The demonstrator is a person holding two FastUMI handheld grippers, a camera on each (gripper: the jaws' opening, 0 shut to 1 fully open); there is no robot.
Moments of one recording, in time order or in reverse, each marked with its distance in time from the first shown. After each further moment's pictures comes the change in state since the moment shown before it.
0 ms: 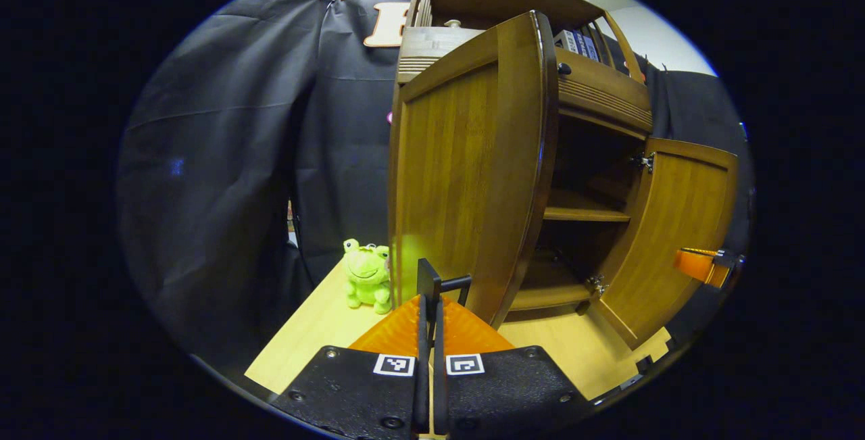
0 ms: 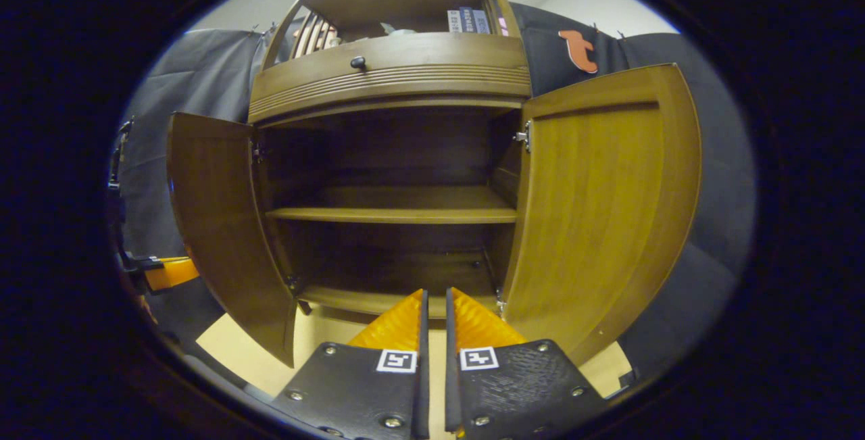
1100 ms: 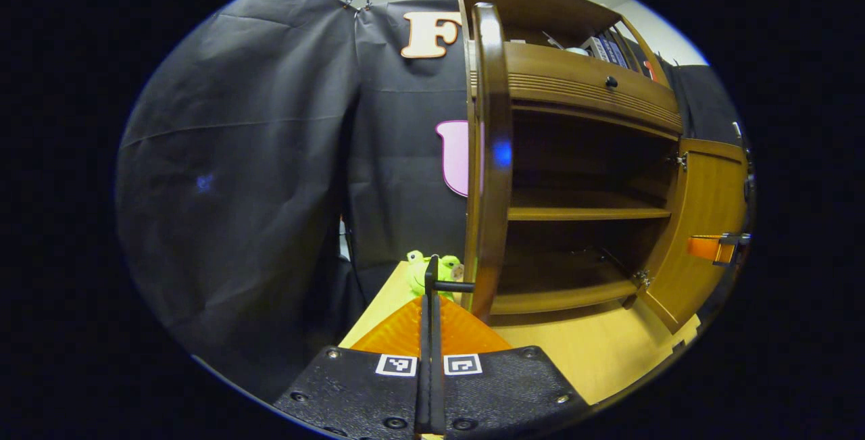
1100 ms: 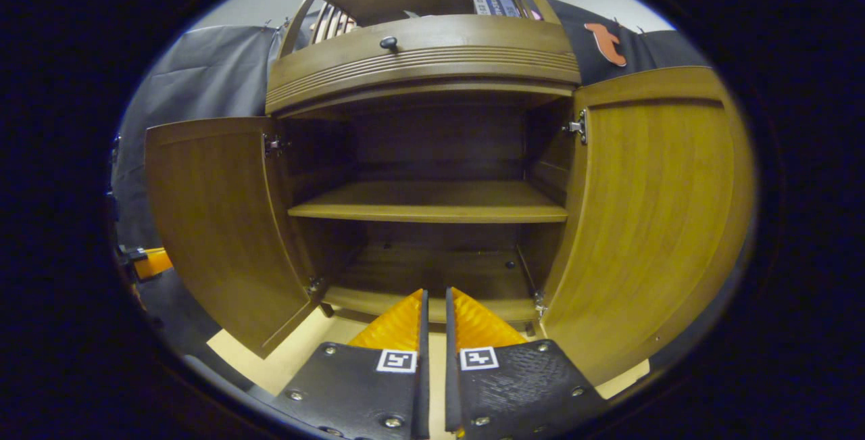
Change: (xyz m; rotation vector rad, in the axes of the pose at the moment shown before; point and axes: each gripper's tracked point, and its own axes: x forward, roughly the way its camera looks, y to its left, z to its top) left arm -0.026 0.109 0.014 0.044 -0.047 0.144; right arm 0.022 0.032 -0.004 -0.012 0.032 0.104
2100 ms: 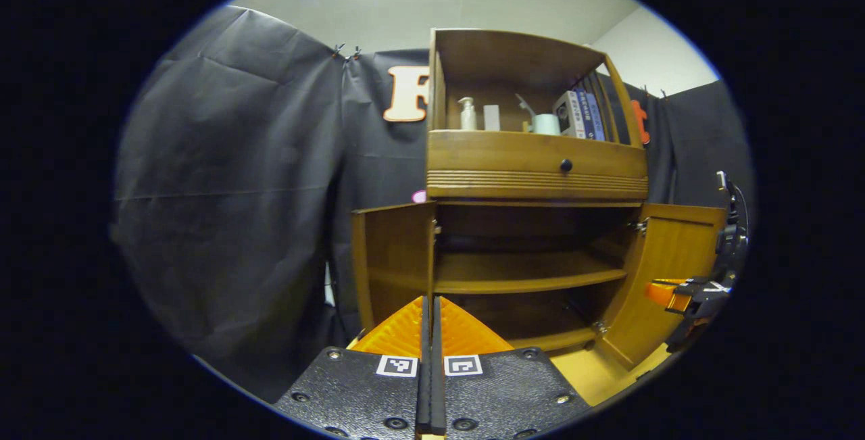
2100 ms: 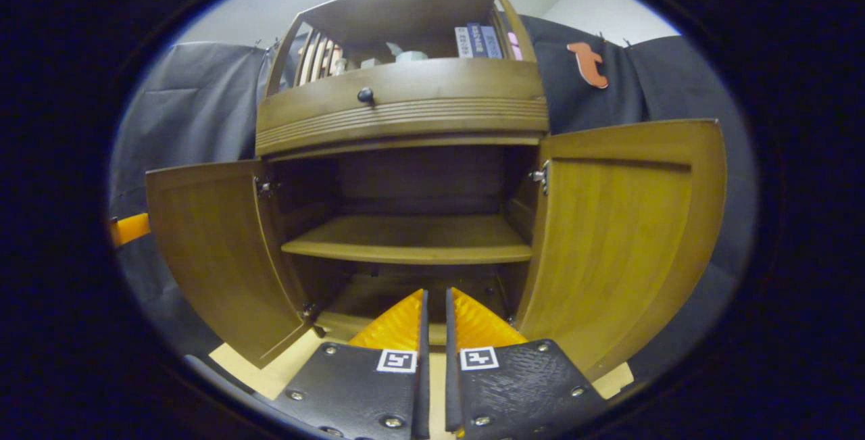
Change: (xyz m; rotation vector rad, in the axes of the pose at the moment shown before) left arm -0.064 -0.108 0.138 -0.018 -0.209 -0.108; right arm -0.038 -0.024 0.060 0.022 -0.123 -0.076
